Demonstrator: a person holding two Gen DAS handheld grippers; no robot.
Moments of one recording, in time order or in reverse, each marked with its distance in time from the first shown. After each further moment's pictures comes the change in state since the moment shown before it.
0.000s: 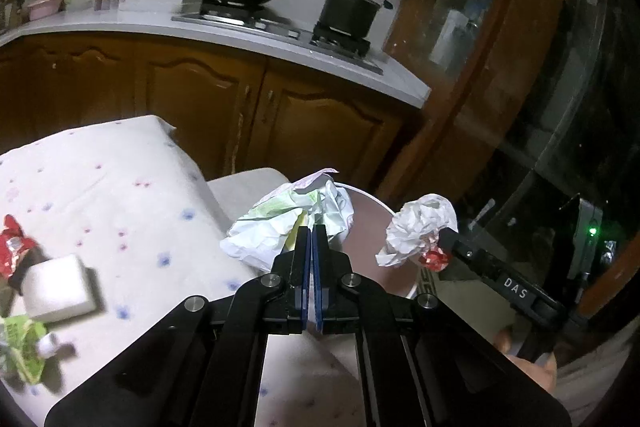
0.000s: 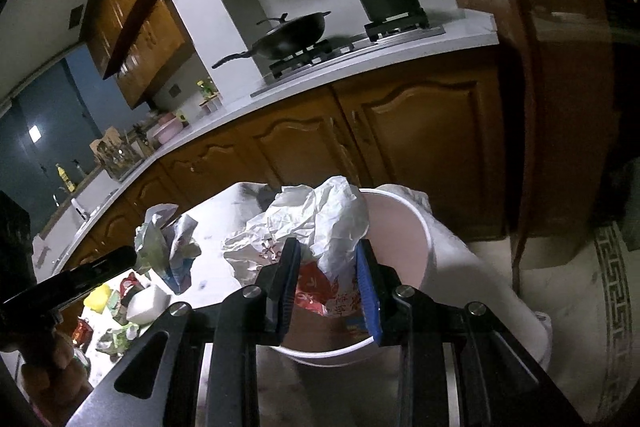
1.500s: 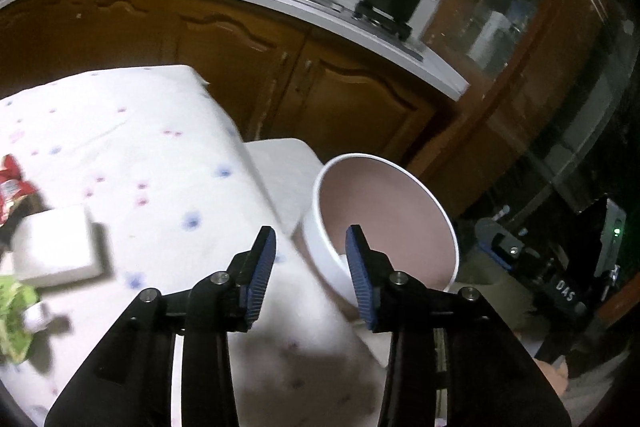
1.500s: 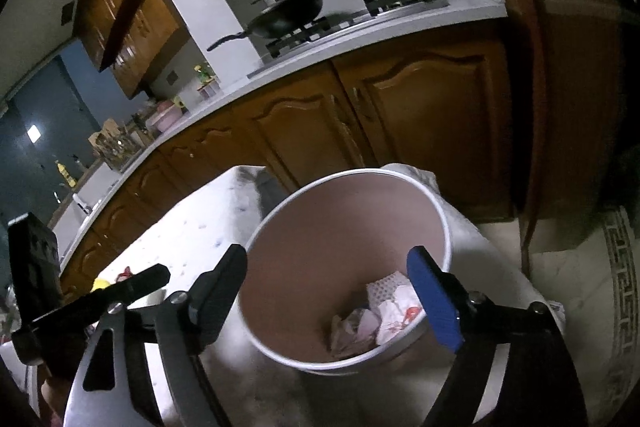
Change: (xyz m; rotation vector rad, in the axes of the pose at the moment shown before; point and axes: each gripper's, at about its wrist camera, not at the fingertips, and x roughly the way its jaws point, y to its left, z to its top) left arm 0.007 0.046 -0.021 -0.140 0.066 0.057; right arm 0.021 0.007 -0.002 0.032 0.071 0.040
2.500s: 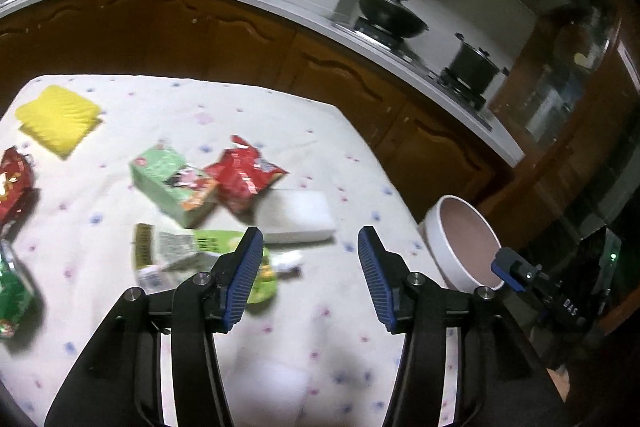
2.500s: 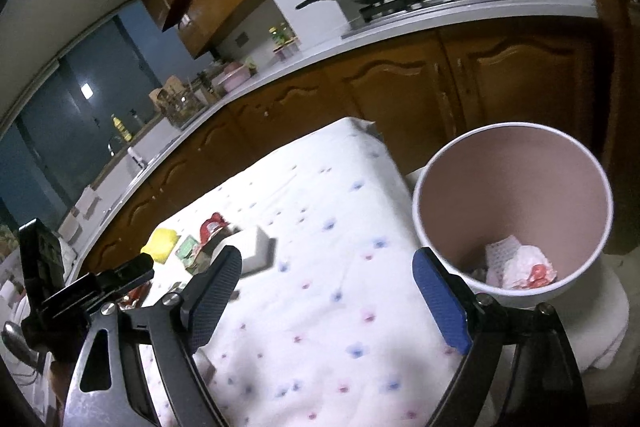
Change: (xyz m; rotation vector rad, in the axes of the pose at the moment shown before) left arm -0.140 0.137 -0.040 -0.190 -0.153 0.191; right arm 0.020 0.119 -0.048 -0.118 0.108 0.198
